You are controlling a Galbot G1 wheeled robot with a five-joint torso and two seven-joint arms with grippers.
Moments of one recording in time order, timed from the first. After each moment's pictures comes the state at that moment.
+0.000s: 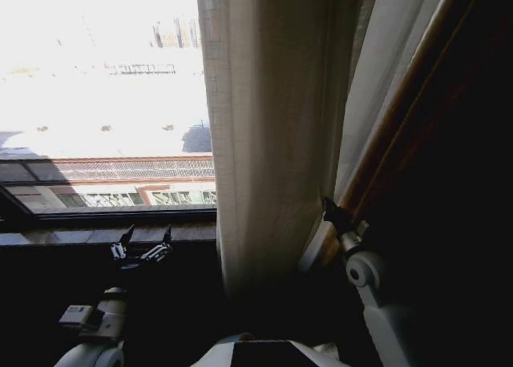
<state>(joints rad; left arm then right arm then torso) 1.90 -1.49 -0.86 -2.47 -0.34 0.02 0.19 -1.33 1.19 0.60 2.15 0.53 -0.41 0.26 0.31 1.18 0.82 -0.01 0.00</state>
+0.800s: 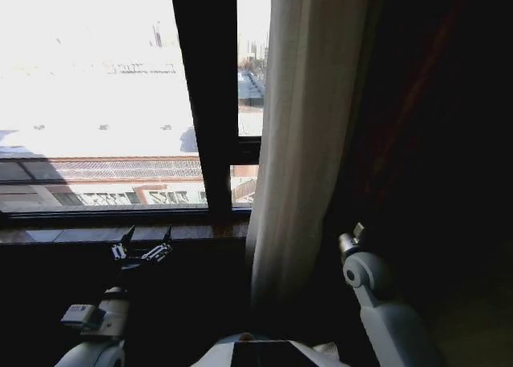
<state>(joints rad) 1.90 -1.49 -0.86 -2.46 -0.34 0.02 0.19 -1.34 1.20 0.58 2.12 0.47 -0.38 0.27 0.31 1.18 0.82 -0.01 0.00</state>
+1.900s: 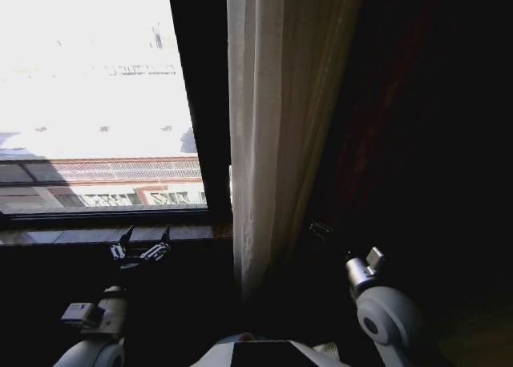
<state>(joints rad) 1.88 -1.49 -0.86 -2.44 -0.35 0.03 0.19 -1.61 1.21 0.57 2.47 0.44 -0.43 0.34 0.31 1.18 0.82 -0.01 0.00</state>
